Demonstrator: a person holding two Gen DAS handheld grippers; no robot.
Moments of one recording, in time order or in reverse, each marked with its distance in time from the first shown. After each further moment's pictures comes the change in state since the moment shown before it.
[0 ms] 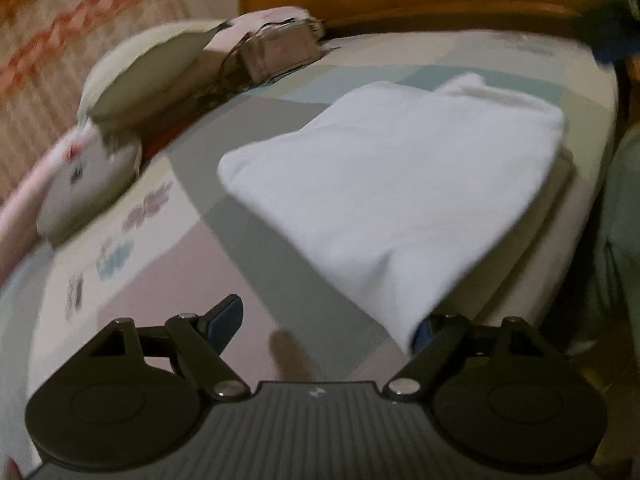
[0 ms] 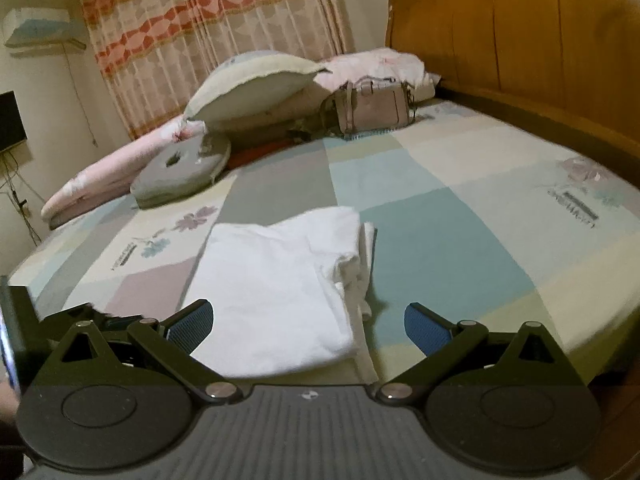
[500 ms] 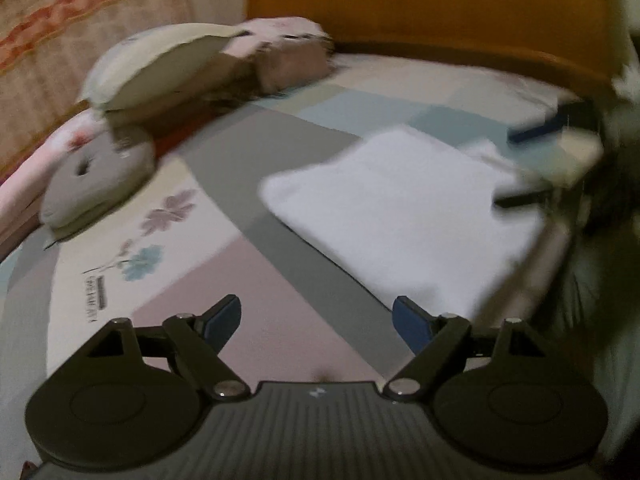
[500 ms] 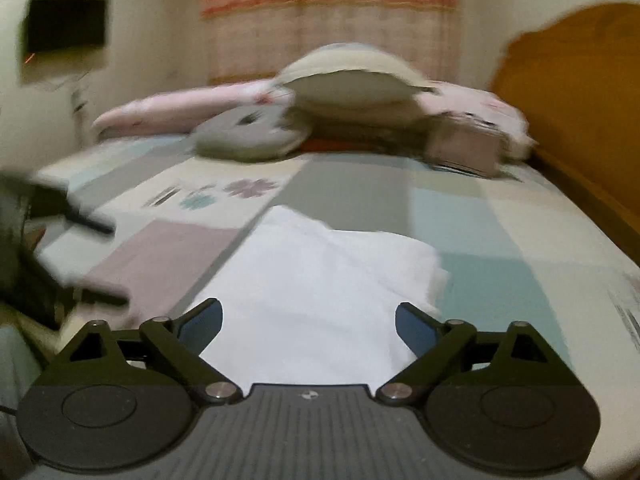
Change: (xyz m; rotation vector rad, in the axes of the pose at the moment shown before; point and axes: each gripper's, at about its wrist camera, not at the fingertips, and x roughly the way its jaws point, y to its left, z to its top) left arm -0.046 0.069 0.026 -0.067 -0.015 -0.075; right arm 0.065 0.052 0.008 -0.432 0.009 0.120
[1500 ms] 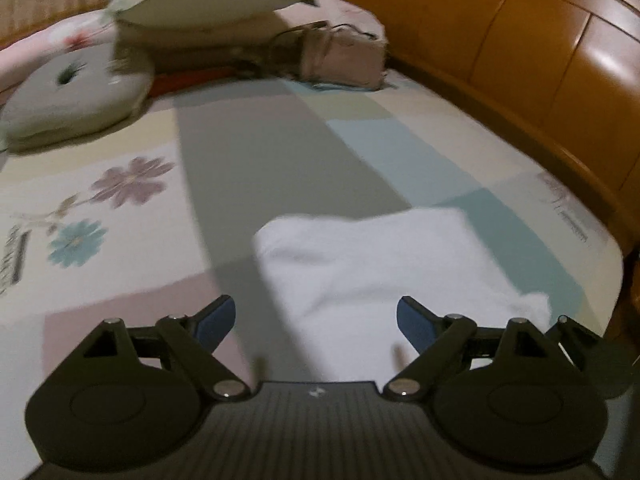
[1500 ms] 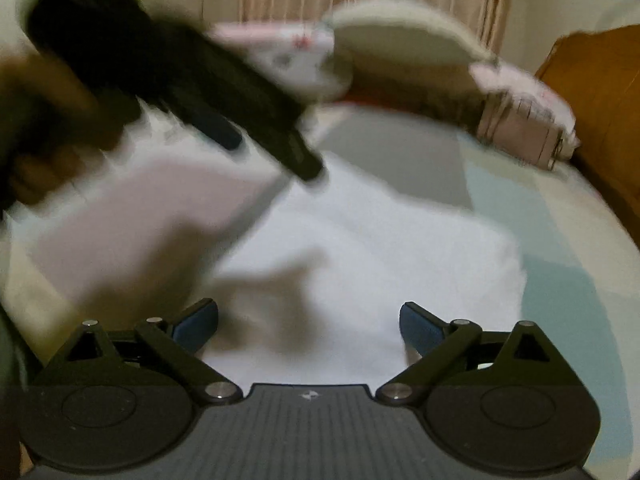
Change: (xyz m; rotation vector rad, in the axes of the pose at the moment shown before) left arm 0.105 0.050 0.038 -0.367 0.047 -0.139; right arm 0.075 0.036 -0.015 -0.108 0.146 -0.001
